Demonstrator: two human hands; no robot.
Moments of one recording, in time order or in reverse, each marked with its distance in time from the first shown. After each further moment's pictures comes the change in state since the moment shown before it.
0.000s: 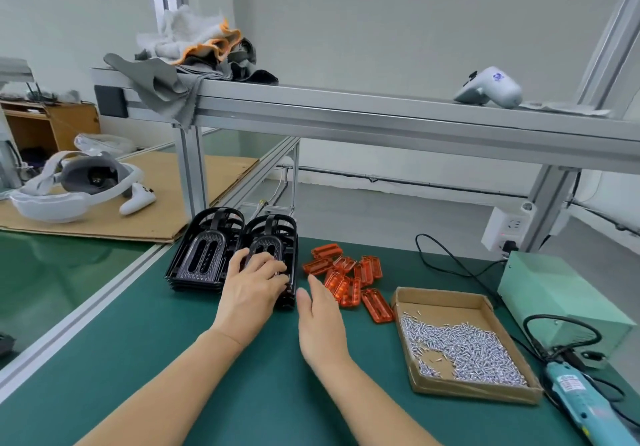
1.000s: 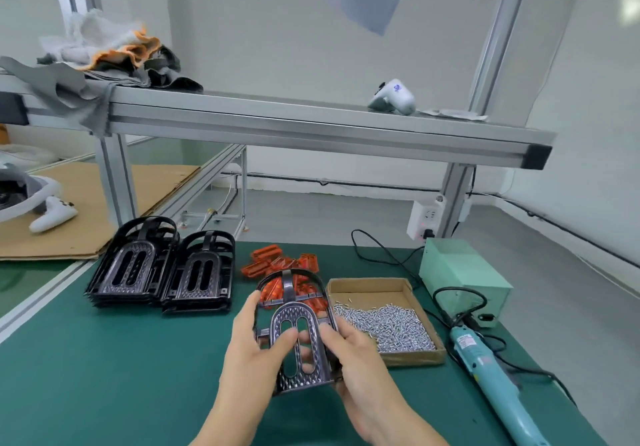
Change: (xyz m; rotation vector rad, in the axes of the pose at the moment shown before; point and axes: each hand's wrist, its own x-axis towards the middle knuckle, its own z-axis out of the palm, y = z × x) left_hand -0.016 0.144 -0.063 -1.234 -0.217 -0.972; right_hand -0.098 0.025 -0.114 0.952 -0.013 0.303
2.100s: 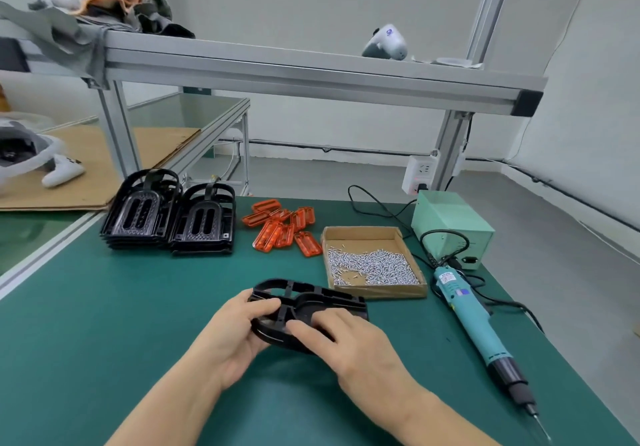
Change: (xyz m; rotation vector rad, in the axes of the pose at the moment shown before) left_hand -0.034 0.000 -0.020 -0.536 -0.270 -0.523; right_hand -0.055 0.032 -0.049 -1.661 -0.156 -1.115
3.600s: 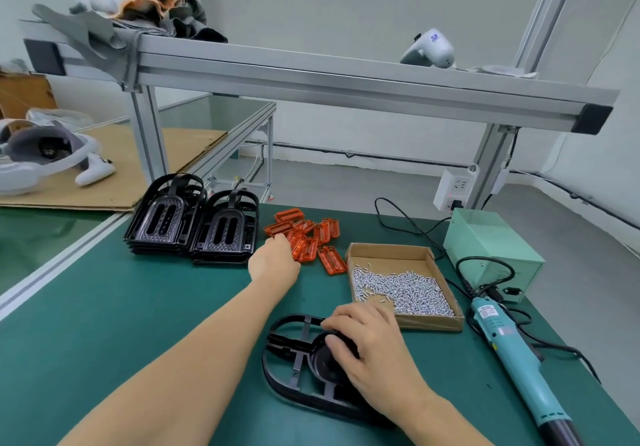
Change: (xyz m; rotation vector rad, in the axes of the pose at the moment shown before) left_hand 0.149 0.044 0.003 1.609 0.558 0.277; right_hand 0.034 0.024 0.027 0.340 -0.010 0.318
